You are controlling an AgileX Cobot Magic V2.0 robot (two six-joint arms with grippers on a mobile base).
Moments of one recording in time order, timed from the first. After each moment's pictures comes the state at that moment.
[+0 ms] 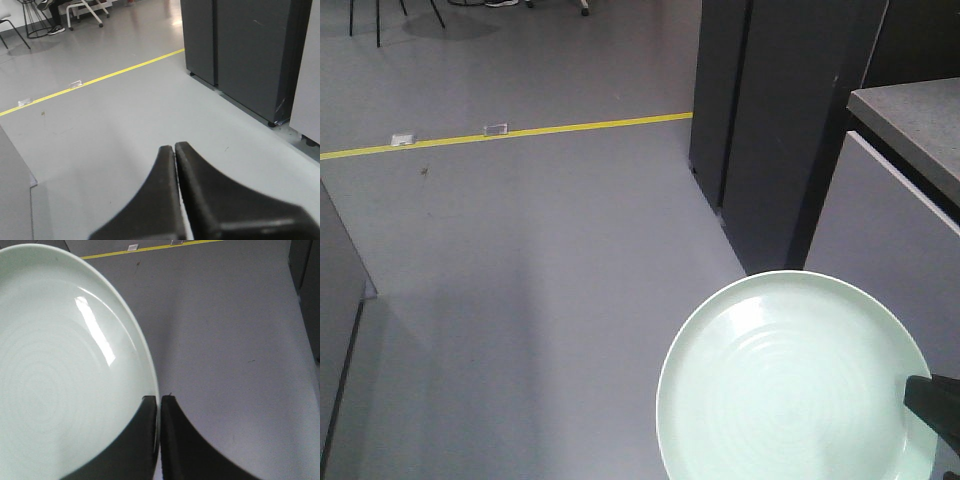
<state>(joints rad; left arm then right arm) -0.15 -0.02 0.03 -0.01 0.37 -0.01 -0.24 0.47 -0.52 0.82 0.95 -0.69</state>
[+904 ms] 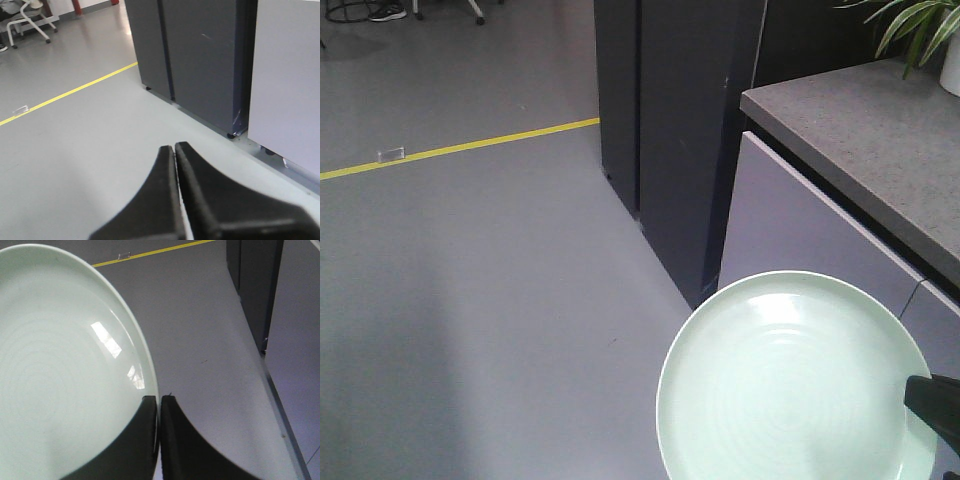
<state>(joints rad) -0.15 -0.02 0.03 -0.01 0.37 -0.01 -0.24 0.47 -0.52 0.82 0.95 -0.69</state>
